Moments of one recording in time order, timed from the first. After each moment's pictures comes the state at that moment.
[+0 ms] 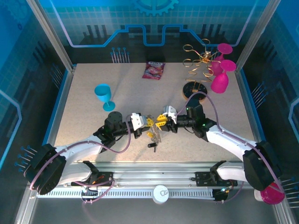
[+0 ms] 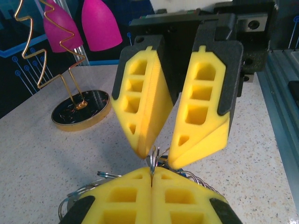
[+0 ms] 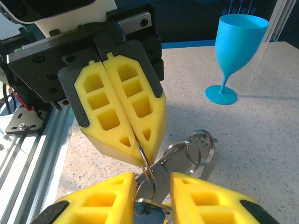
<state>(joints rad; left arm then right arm) -0.62 1.20 0.44 0.58 0.55 0.28 0.53 1.25 0.65 0.16 -0.81 -0.35</state>
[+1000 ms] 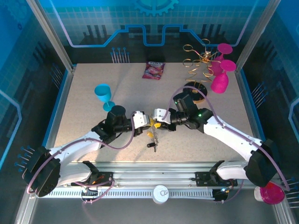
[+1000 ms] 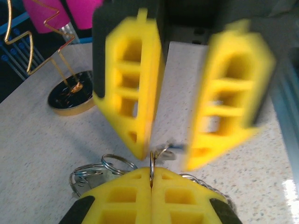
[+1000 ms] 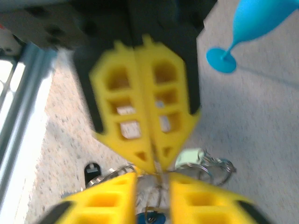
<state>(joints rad) -0.61 1.17 0.58 0.22 0.52 0.43 0.66 1.26 0.95 -0.42 -0.54 -0.73</state>
